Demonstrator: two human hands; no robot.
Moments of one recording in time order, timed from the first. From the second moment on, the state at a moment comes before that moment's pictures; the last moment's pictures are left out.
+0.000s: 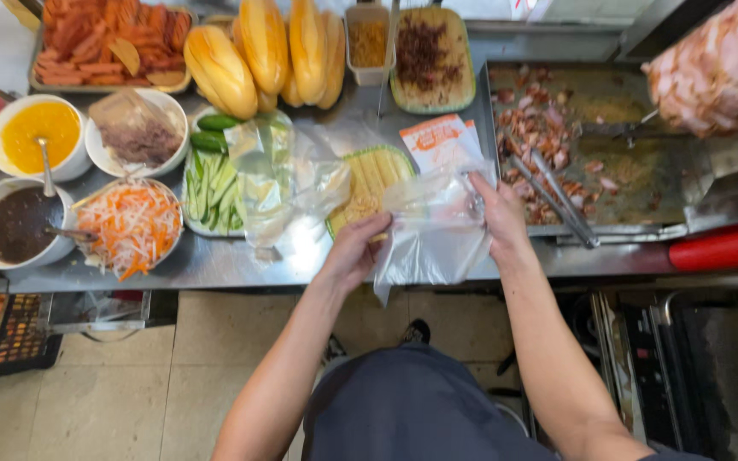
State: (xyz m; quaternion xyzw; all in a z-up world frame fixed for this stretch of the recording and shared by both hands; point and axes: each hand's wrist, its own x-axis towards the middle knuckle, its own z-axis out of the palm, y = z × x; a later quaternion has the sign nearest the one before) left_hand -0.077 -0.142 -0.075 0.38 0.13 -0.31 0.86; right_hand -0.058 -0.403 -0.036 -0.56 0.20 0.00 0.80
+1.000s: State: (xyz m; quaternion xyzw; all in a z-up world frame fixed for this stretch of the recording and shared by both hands) left_hand -0.064 -0.123 -0.042 0.46 0.07 -0.16 0.87; right_hand -0.083 -0.344 0.028 -0.80 -0.07 -0.03 0.60
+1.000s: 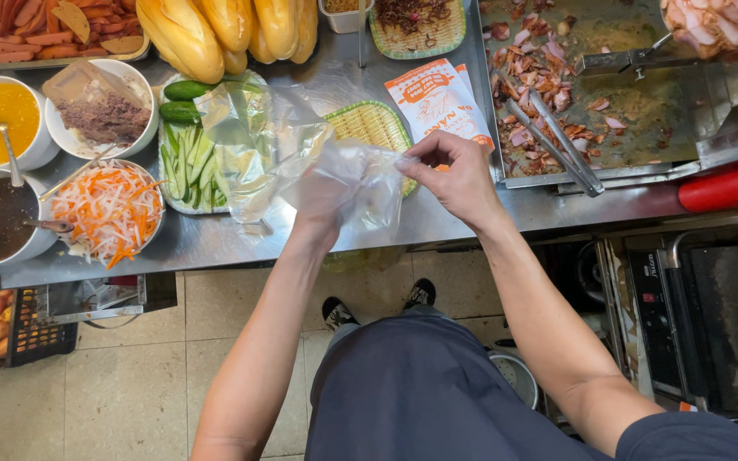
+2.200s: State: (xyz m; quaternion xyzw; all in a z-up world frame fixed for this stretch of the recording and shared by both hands) left_hand -0.065 -0.020 0.070 0.53 -0.02 -0.13 0.84; right_hand 0.036 -0.460 -0.087 -0.96 0.11 0.06 0.24
